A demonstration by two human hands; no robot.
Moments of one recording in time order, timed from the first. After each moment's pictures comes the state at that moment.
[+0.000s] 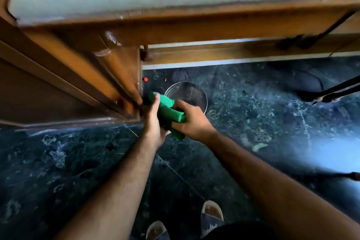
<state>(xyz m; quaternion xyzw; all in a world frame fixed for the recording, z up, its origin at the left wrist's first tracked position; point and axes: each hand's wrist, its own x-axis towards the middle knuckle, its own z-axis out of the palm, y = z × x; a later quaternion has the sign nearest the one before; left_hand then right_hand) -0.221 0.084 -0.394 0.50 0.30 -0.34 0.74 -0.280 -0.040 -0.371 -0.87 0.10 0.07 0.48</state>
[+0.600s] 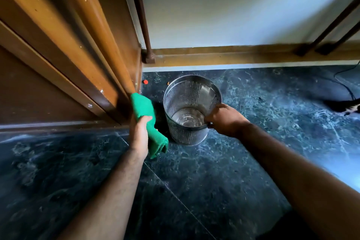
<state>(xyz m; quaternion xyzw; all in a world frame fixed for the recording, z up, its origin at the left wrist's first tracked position) -0.201 0.134 -0.588 0.60 0.28 -0.14 0.74 -0.259 -0.130 -0.559 -0.98 -0.13 0.15 0.00</state>
